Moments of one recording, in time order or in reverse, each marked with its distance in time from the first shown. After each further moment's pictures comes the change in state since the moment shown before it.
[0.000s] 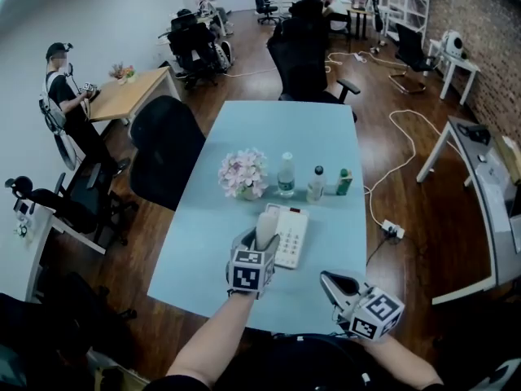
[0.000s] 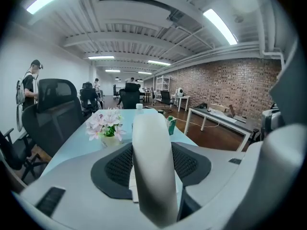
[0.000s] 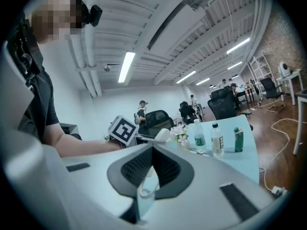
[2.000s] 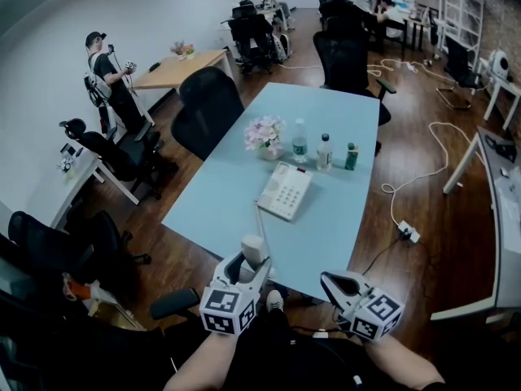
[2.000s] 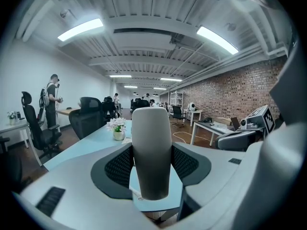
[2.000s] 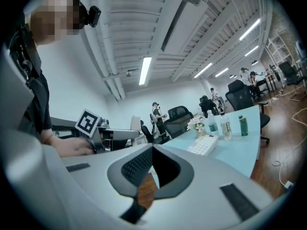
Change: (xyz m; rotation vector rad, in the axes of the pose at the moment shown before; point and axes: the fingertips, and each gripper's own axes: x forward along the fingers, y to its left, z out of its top) left arm -0.225 -0.193 -0.070 -0.091 -0.200 0.208; right arm -0.177 0.046 -0.064 0.000 0.034 0.283
